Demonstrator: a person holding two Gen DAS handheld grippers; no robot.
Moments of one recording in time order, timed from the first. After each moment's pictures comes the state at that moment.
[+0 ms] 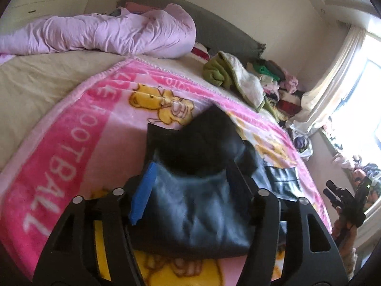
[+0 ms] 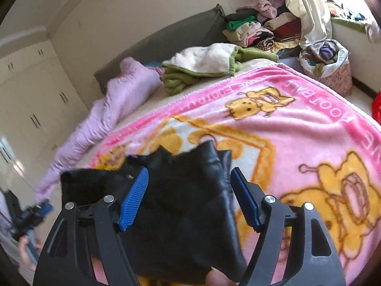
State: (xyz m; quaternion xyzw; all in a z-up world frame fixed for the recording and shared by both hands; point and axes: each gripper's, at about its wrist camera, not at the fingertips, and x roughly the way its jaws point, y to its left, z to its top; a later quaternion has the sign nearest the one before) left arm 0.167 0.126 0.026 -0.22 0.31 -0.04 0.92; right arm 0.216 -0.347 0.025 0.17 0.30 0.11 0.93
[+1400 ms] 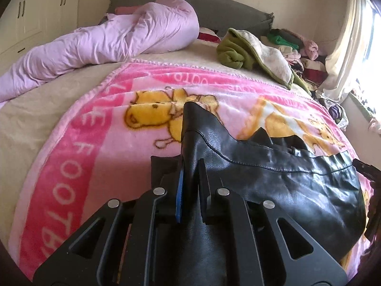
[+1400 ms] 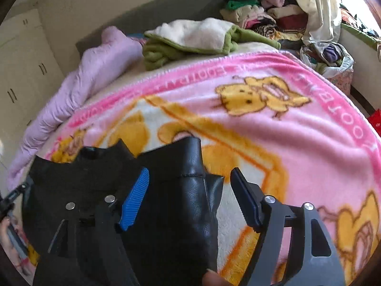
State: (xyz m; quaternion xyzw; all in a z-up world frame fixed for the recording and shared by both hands) left arm 0.287 0.107 -0.007 -0.09 0.35 0.01 0.93; right arm 0.347 -0.331 -0.024 0.11 0.38 0.08 0.92
